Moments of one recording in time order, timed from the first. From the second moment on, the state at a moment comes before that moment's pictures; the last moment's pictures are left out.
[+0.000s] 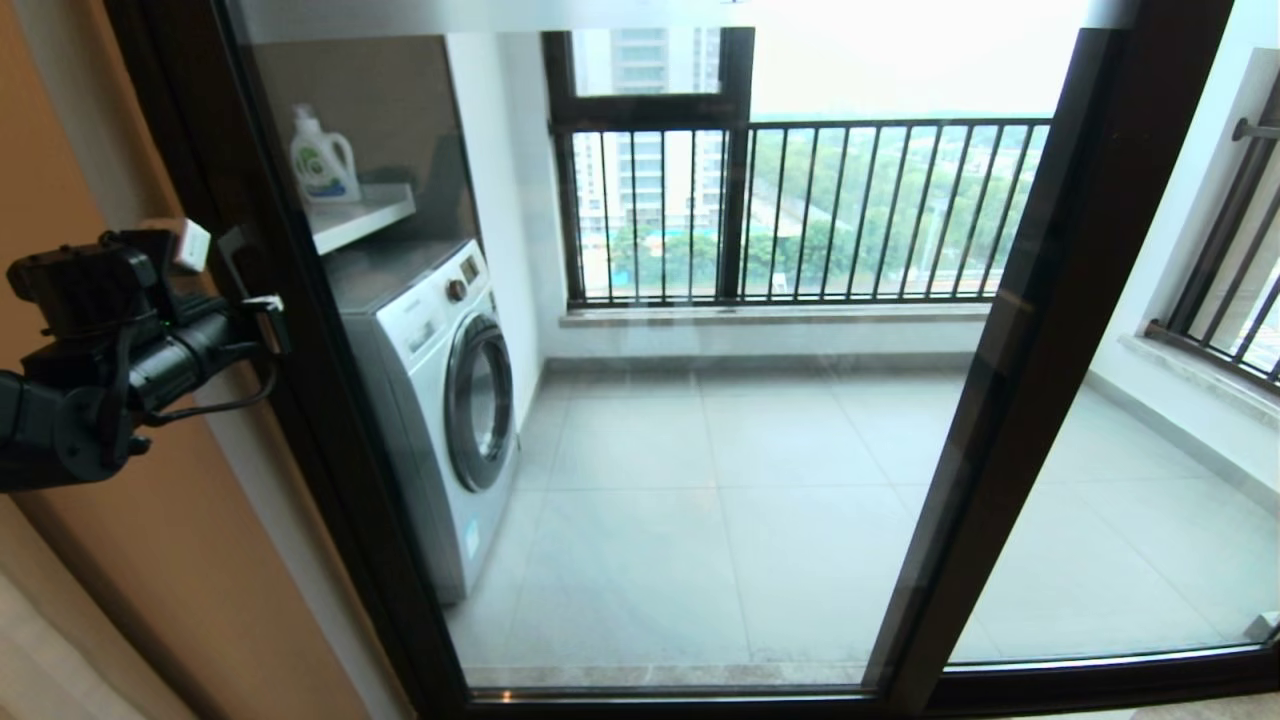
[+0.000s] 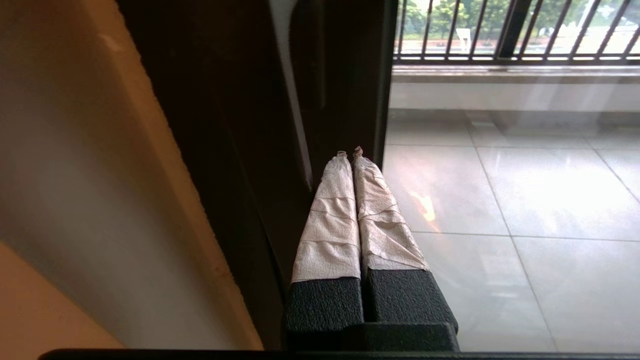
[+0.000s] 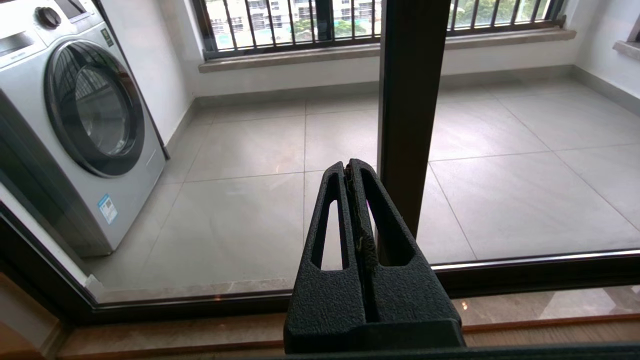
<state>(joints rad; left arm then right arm) 0.25 1.95 -1.10 -0.81 -0.11 0.04 0.00 0.00 0.00 -0.03 -0.01 0.03</state>
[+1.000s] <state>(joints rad) 0.17 1.83 -1.08 -0.77 -0.11 -0.01 0.00 0.00 0.00 -0.03 -0.01 0.03</state>
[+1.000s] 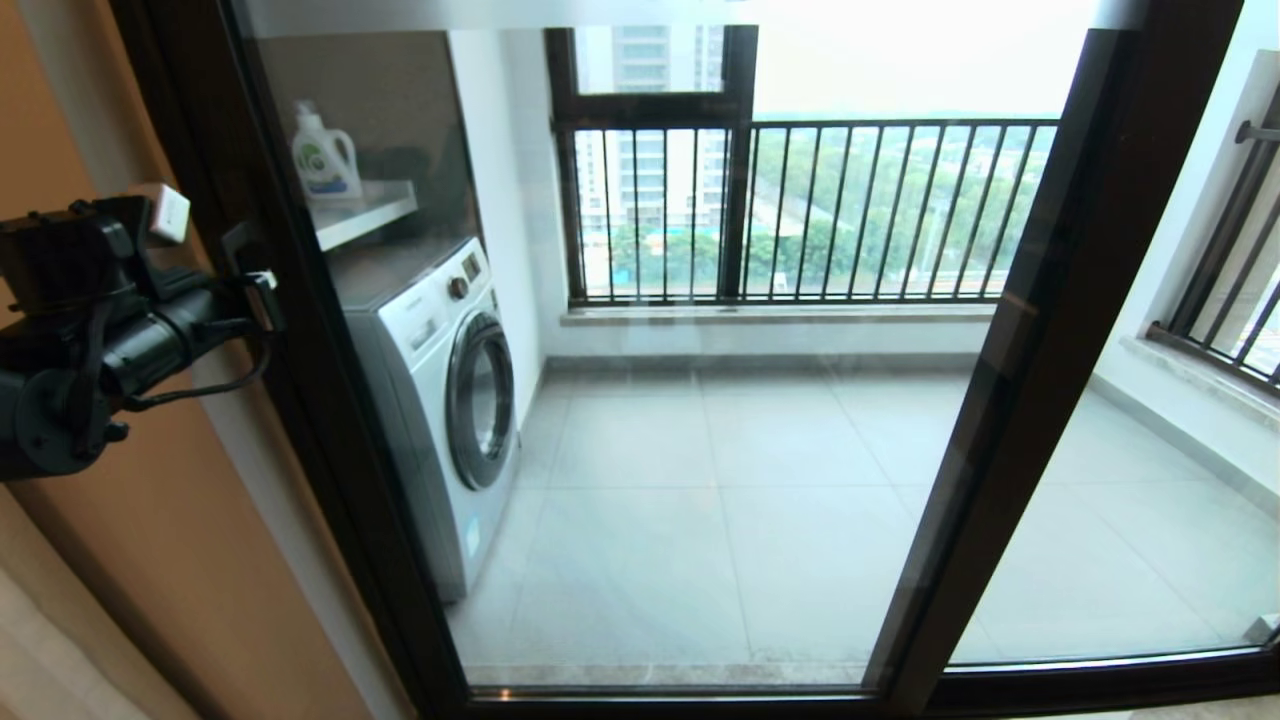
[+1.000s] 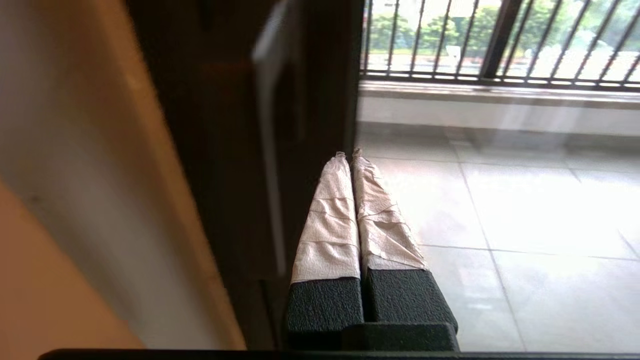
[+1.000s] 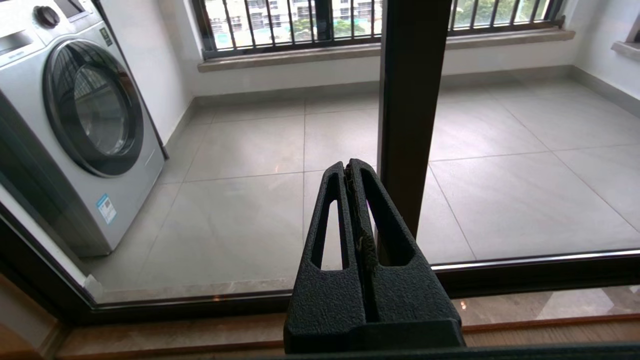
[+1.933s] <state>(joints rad) 0.27 1.81 -1.24 -0.69 -0.12 0.00 0.00 0.00 0.00 -0.03 -0.01 0.03</state>
